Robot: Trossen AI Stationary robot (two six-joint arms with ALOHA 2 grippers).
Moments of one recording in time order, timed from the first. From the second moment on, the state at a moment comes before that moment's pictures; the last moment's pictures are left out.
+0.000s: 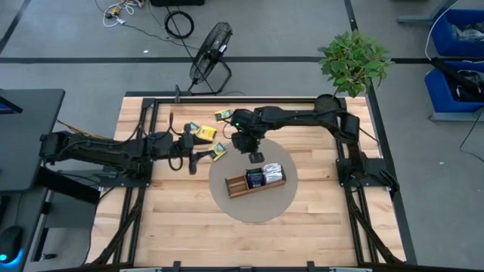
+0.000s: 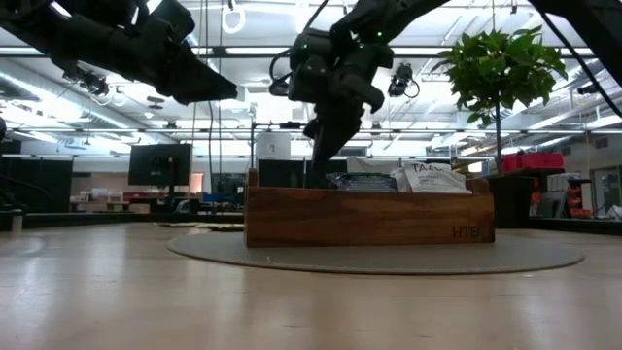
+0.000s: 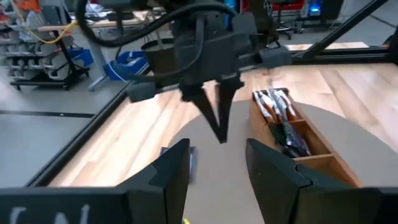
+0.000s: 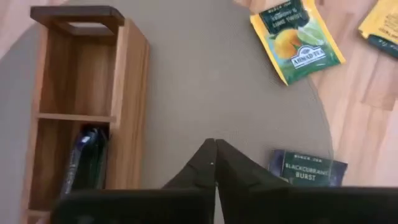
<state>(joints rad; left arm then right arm) 0.08 0.93 0.37 0.35 -0.15 0.07 -0.24 2.04 1.66 -0.85 -0.32 -0.49</state>
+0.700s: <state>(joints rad) 0.14 0.99 0.37 0.40 -0.15 0.10 -0.17 1.46 0.87 0.04 -0.15 -0.21</state>
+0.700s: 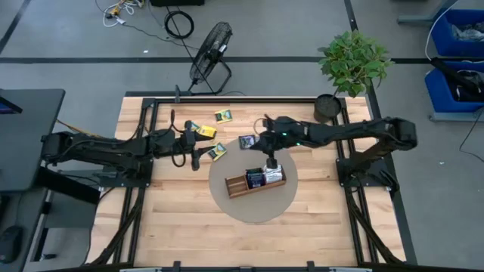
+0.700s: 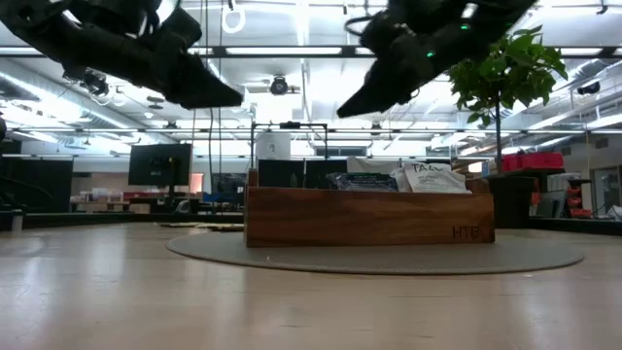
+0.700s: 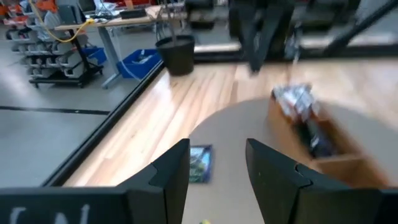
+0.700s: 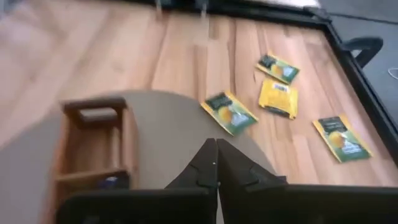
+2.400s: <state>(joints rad) 0.21 1.92 1.00 0.10 -0.10 0.57 -0.04 1.28 0.47 0.40 0.02 0.03</state>
